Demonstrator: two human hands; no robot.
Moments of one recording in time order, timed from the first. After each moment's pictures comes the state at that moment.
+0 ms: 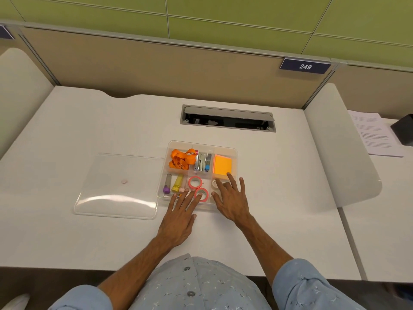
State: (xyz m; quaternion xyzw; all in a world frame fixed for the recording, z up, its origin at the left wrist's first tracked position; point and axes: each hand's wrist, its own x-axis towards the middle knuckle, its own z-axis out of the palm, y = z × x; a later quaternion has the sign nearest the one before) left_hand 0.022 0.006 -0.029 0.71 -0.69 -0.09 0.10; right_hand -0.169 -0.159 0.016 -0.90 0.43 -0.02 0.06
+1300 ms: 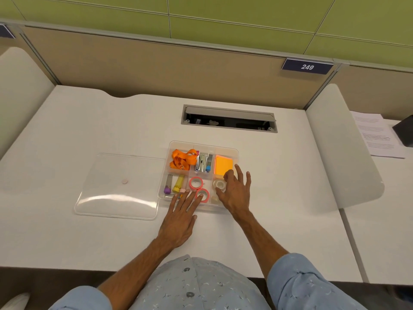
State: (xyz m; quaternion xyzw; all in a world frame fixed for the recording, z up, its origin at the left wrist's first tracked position) left_hand 0.023 0.005 -0.027 0.71 -0.69 -0.09 0.11; right_hand -0.154 -0.176 0.037 -0.85 0.51 -0.12 0.09
